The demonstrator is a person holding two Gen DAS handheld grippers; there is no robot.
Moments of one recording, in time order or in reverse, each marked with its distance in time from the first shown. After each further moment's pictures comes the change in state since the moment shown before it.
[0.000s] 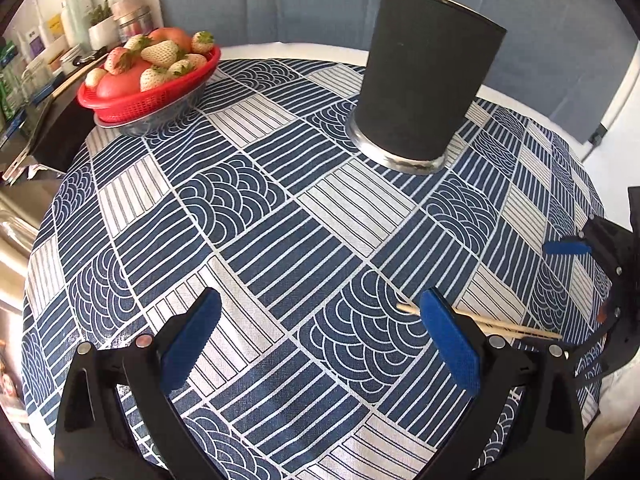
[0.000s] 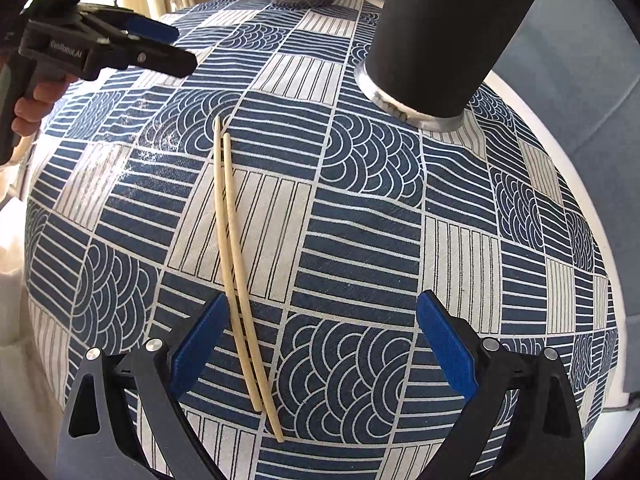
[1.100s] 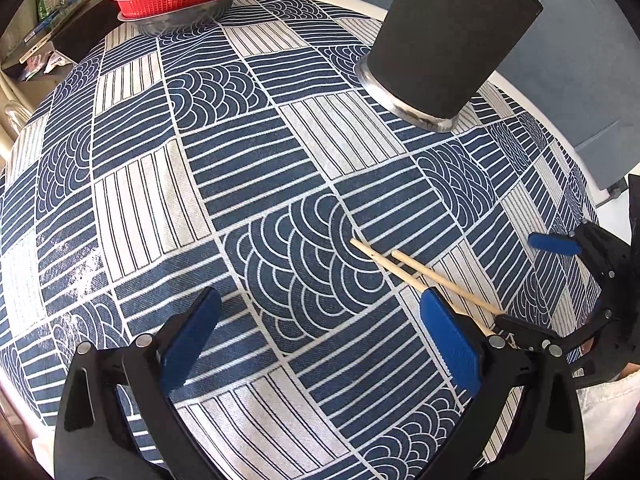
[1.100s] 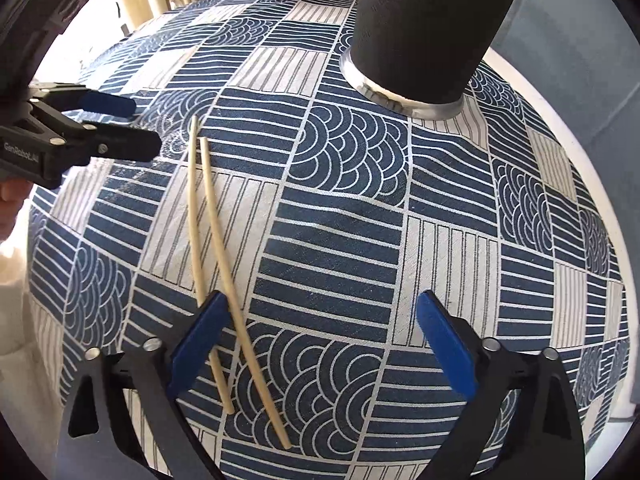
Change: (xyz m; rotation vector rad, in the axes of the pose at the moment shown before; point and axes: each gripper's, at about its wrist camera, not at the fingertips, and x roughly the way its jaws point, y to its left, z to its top) left arm 0.015 -0.034 -0.036 -0.265 0.143 -0.001; right arm 0.024 -0.029 0.005 0.023 0.013 0.123
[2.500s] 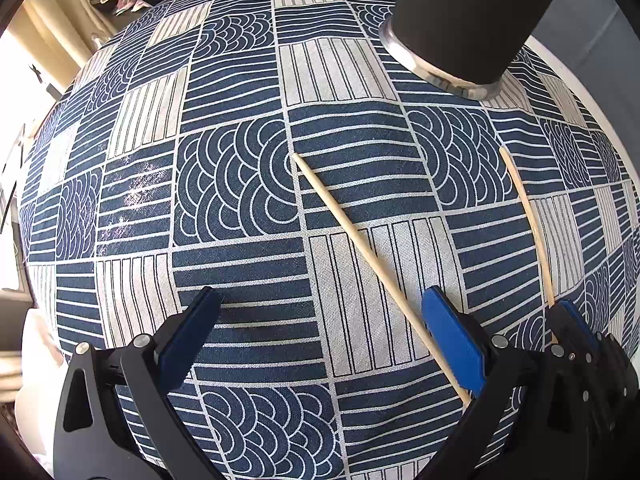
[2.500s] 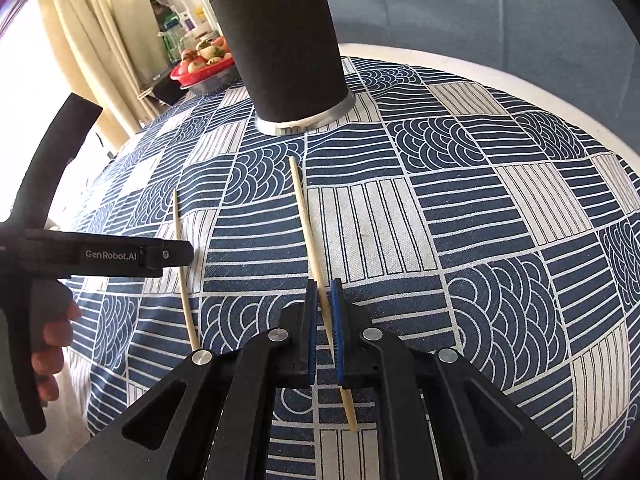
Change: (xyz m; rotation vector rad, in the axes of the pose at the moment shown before) left arm 0.025 -0.103 -0.012 -0.275 0.076 0.304; right arm -0.027 -0.062 -0.072 0.344 -0.302 0.086
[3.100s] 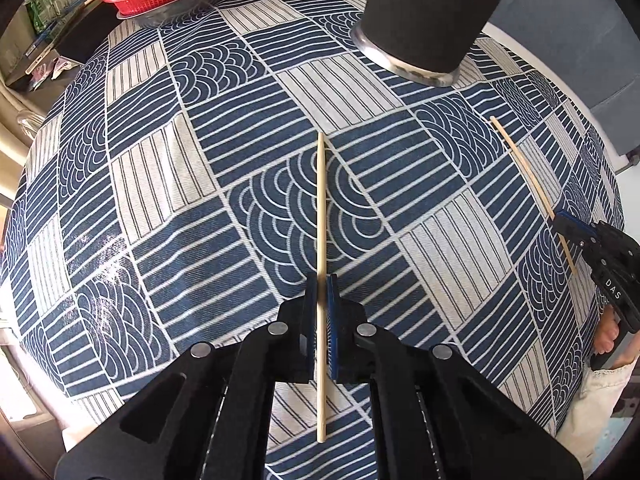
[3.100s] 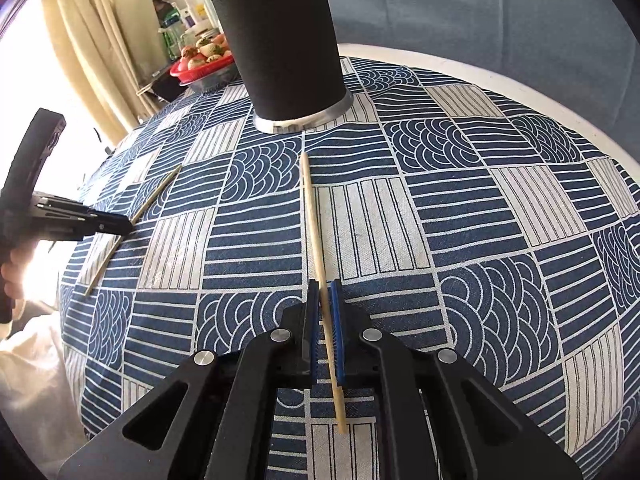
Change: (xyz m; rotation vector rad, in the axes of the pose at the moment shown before) left arm -0.002 0.094 0.033 0.344 0.000 -0.203; right arm -0.002 0.002 0.000 -0.009 0.004 -0.033
